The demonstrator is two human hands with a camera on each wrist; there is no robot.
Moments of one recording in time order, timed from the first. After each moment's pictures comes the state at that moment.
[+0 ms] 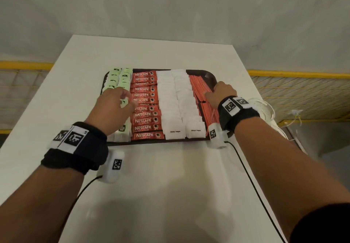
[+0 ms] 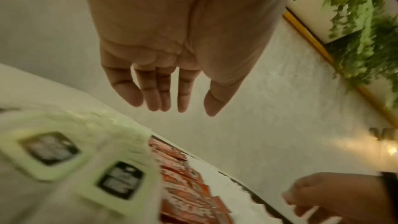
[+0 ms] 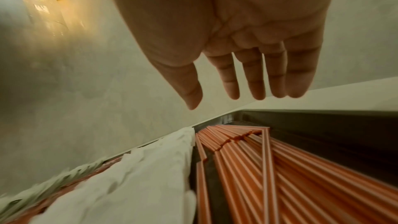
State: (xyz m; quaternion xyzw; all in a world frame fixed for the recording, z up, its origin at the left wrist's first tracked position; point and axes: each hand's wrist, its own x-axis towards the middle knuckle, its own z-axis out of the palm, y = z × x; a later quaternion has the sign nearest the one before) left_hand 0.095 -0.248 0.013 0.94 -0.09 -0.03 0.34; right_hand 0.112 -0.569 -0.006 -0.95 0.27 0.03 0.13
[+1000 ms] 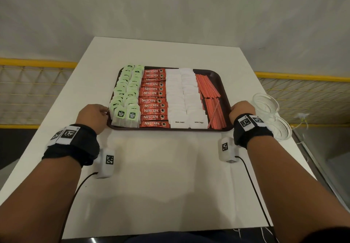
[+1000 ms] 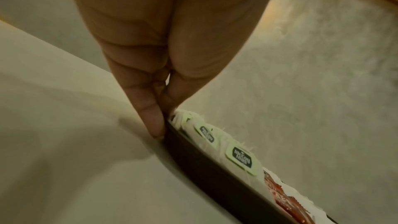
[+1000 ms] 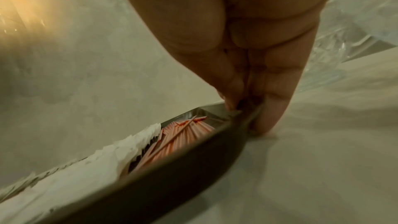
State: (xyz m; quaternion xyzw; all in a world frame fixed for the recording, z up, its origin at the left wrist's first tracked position) left_hand 0.088 -0.144 -0.041 0.96 0.06 -0.05 0.27; right_hand 0.030 -0.559 -0.015 -0.94 0.32 0.09 0.06
